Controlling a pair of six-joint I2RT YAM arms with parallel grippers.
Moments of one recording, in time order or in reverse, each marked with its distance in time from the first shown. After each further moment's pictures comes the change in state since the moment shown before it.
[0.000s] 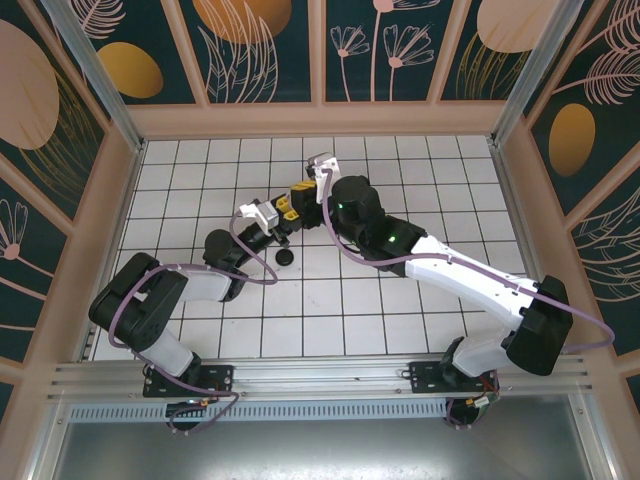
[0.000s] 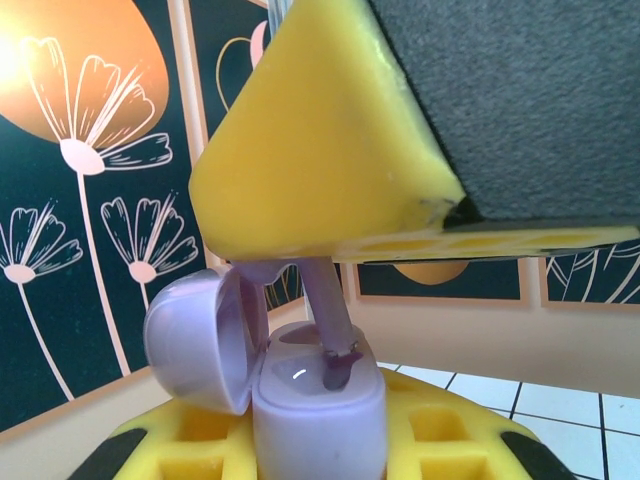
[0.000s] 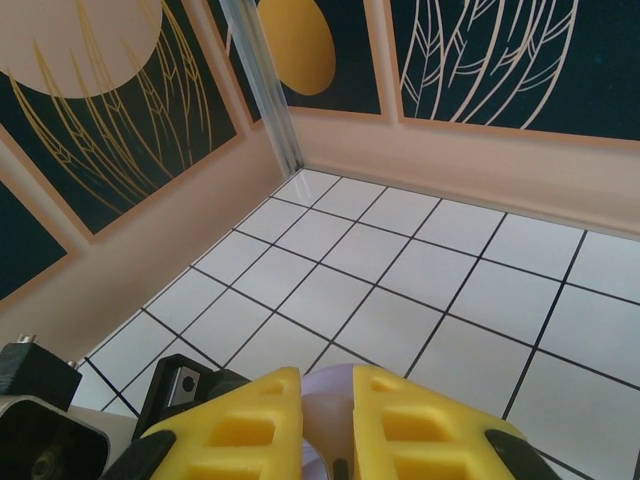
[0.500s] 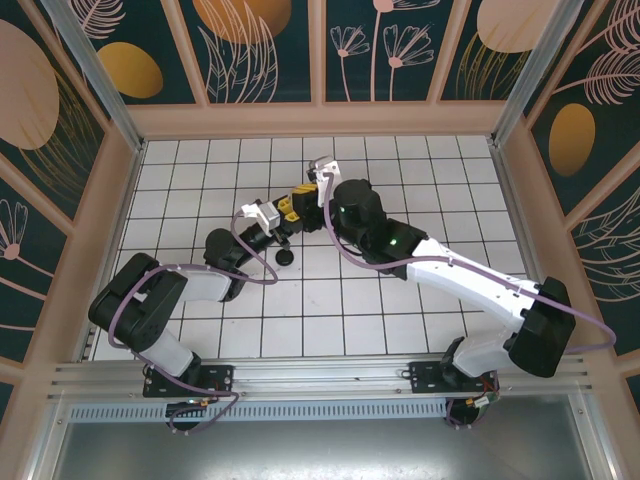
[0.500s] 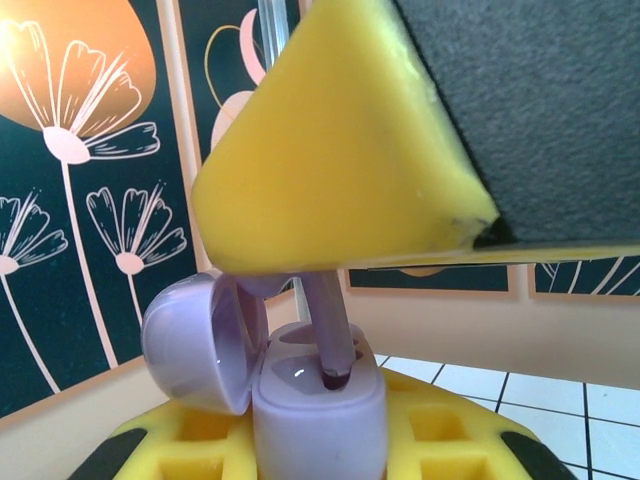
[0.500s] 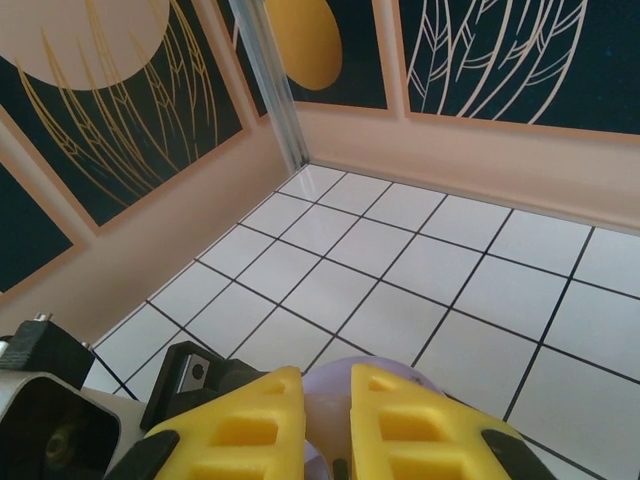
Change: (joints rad) left arm 0.000 -0.005 0.002 -0.027 0.025 -0.003; right arm 0.000 -0.018 -0.037 0.019 -0.010 -0.008
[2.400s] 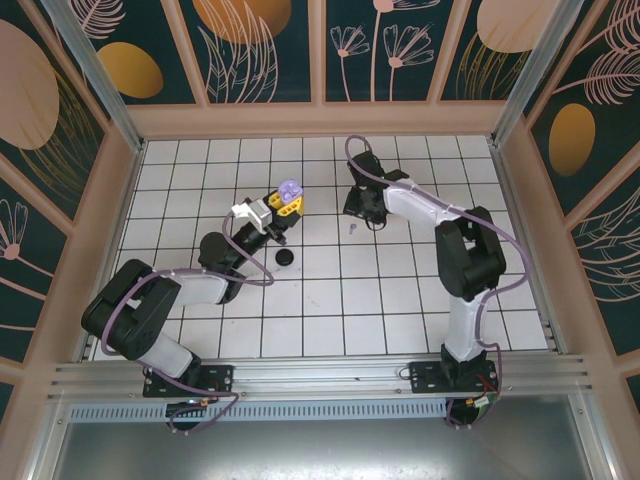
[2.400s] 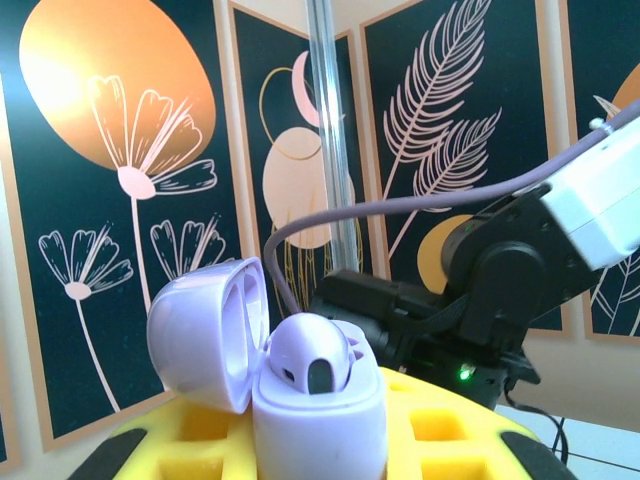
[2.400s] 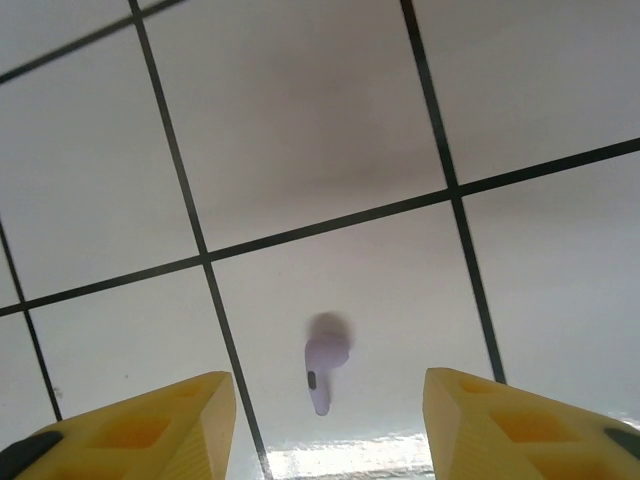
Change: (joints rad) left arm 0.000 -0.051 -0.023 0.031 -0.113 0.005; right arm -0.448 0.585 0.308 -0.638 -0.091 0.460
